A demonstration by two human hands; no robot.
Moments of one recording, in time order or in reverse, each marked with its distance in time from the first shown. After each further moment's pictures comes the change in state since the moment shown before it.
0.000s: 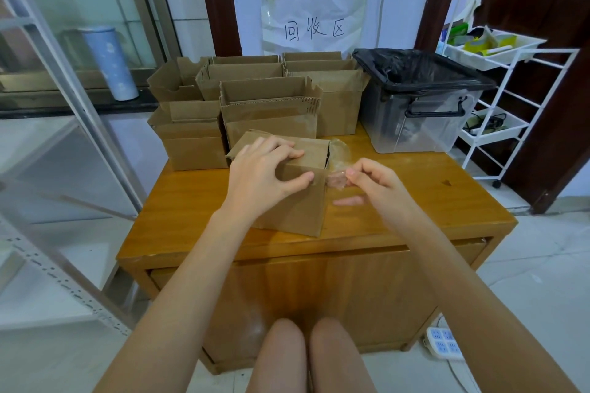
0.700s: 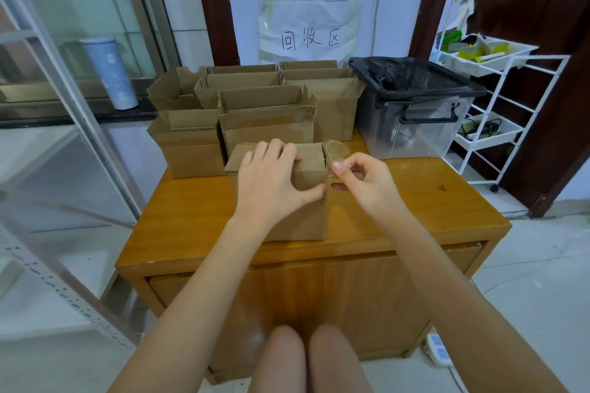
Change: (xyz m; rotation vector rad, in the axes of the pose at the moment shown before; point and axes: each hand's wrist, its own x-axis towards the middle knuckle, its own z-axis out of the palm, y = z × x) left_hand 0.004 0.030 0.000 0.261 -0.050 -0.082; right_hand 0.013 -0.007 0.010 -0.105 0.217 -0.098
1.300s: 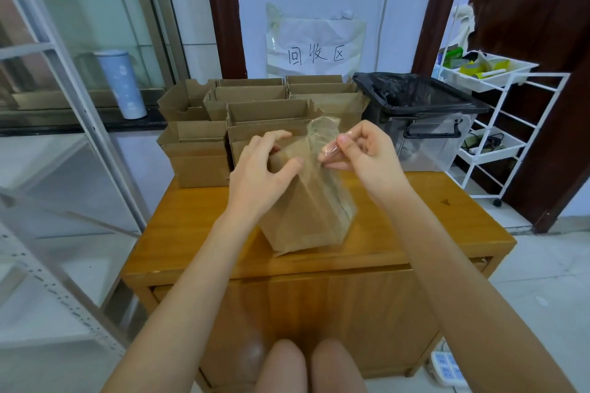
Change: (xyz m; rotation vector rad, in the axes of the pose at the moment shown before) left_hand 0.013 -0.022 -0.023 -0.642 -0.021 -0.258; right_hand 0.023 -0.054 0.005 0.218 -0.030 -0.090
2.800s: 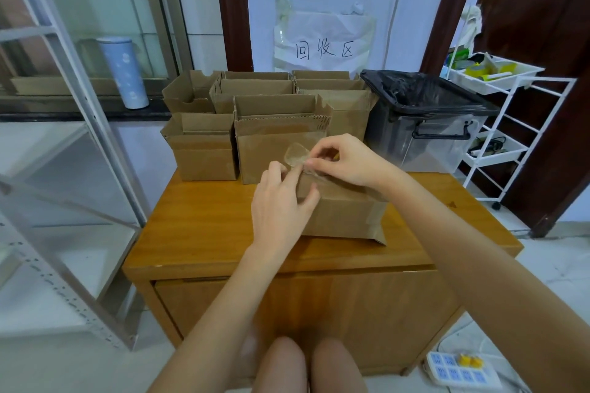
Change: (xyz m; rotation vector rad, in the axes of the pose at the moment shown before) left_hand -0.033 -0.019 0.043 0.368 0.168 0.076; right_hand 0.048 0.030 0.010 -0.765 -0.475 -0.123
